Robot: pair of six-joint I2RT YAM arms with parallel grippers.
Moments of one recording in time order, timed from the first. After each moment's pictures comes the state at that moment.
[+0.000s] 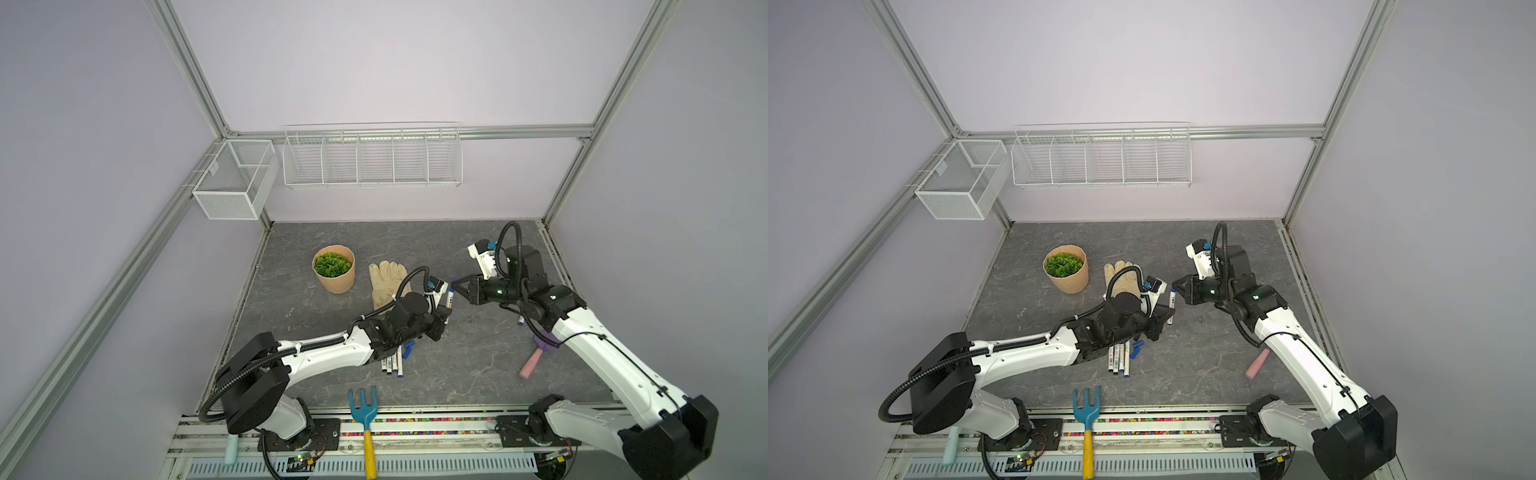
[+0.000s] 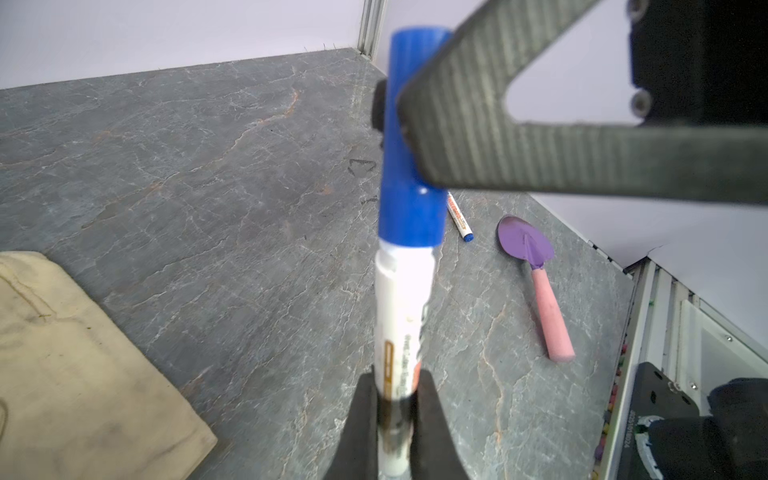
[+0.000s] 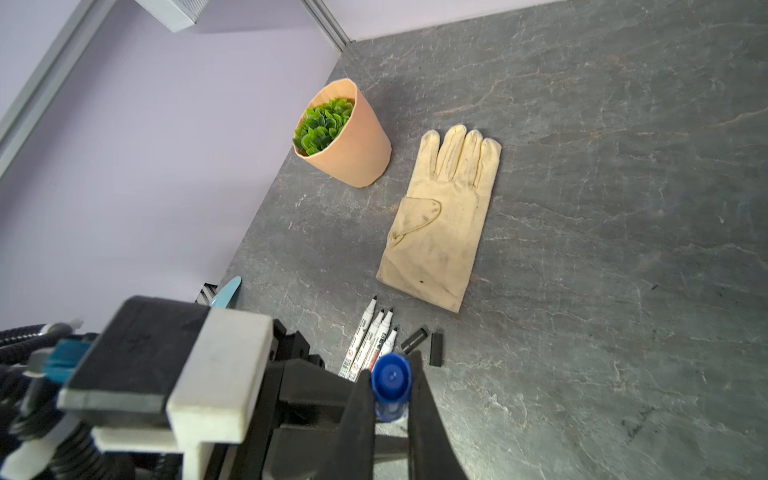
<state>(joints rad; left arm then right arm) -1.06 1.50 0.90 0.18 -0.05 -0.30 0.45 1.16 1.05 -0.54 -0.47 0.34</state>
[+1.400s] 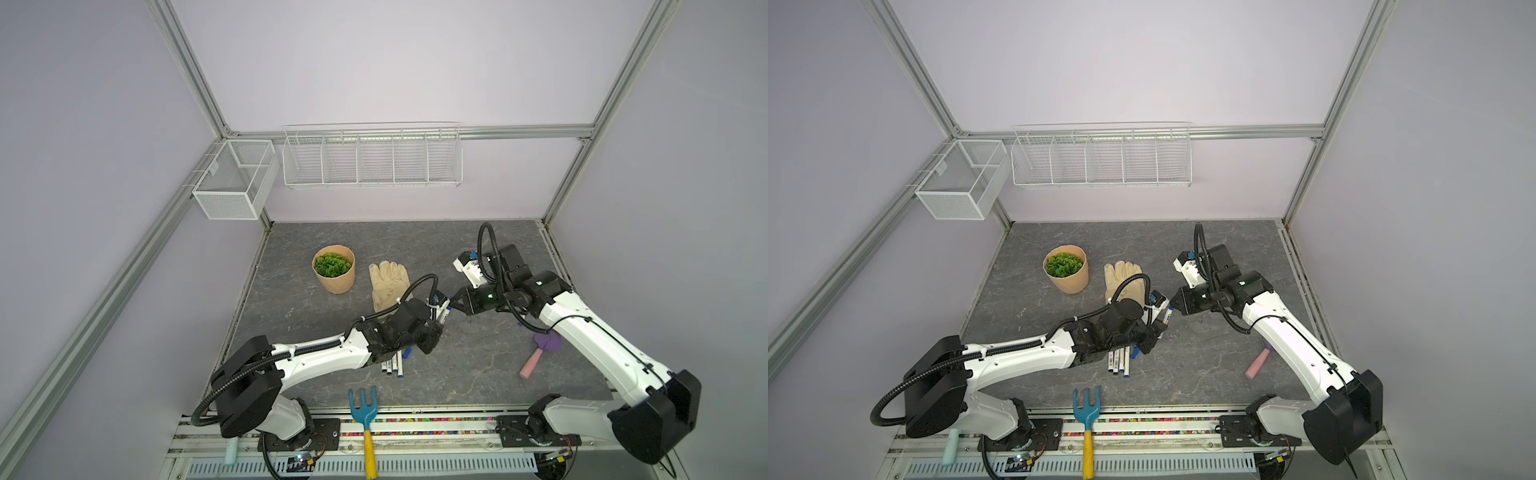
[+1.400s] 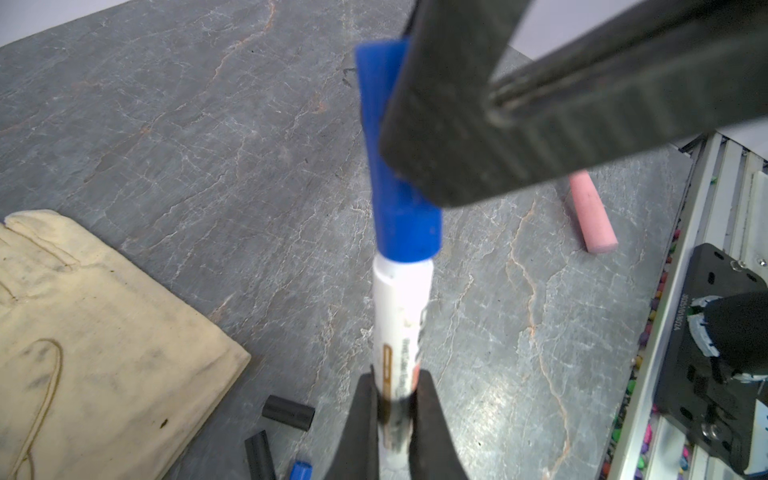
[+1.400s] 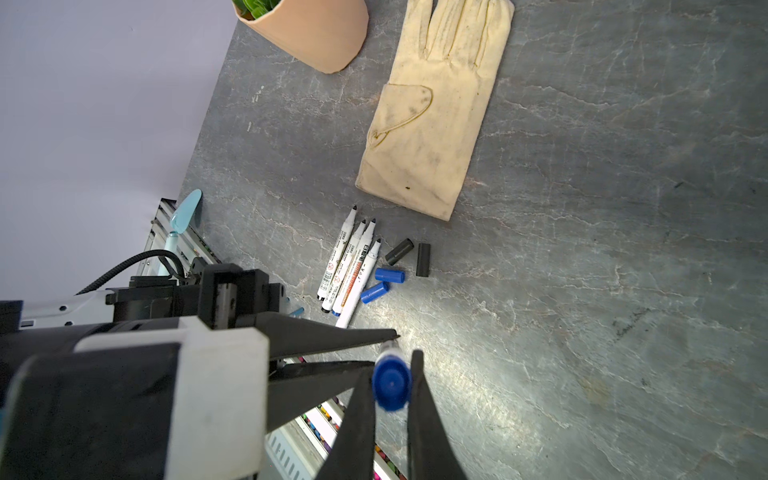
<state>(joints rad) -1.09 1.47 0.89 -0.04 -0.04 -0.18 0.51 1.29 1.18 -0.87 -0.44 0.23</state>
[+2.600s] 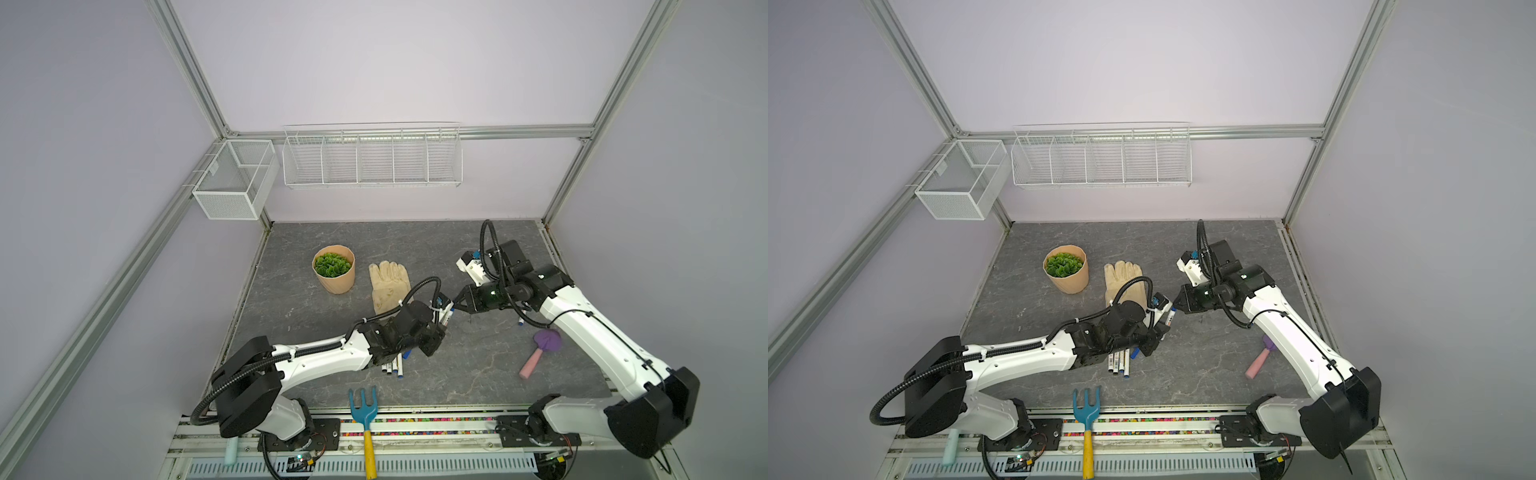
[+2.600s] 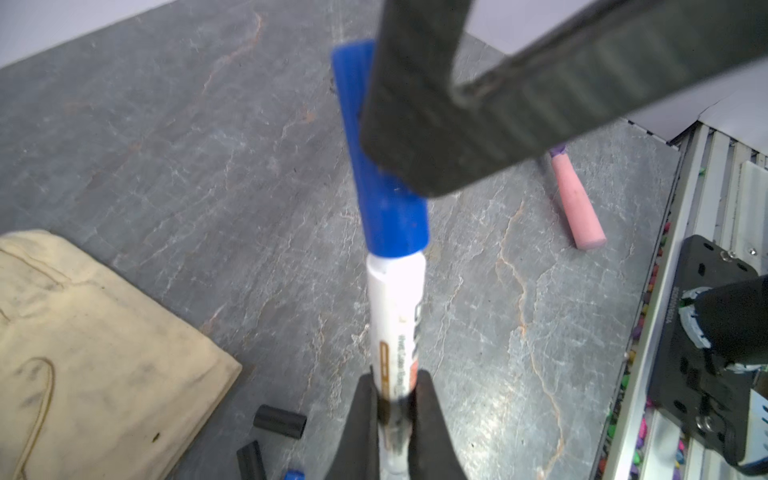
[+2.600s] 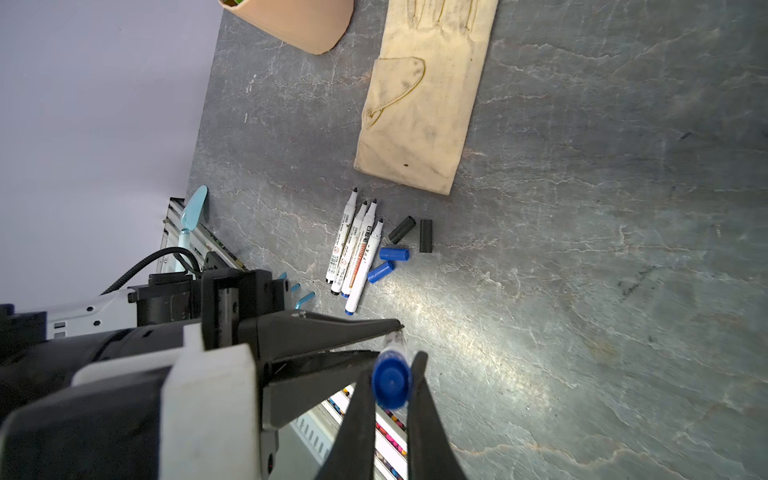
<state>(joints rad) -1.13 1.47 0.90 0.00 -0.06 -0.15 0.48 1.31 1.27 -0.99 -0.45 0.26</state>
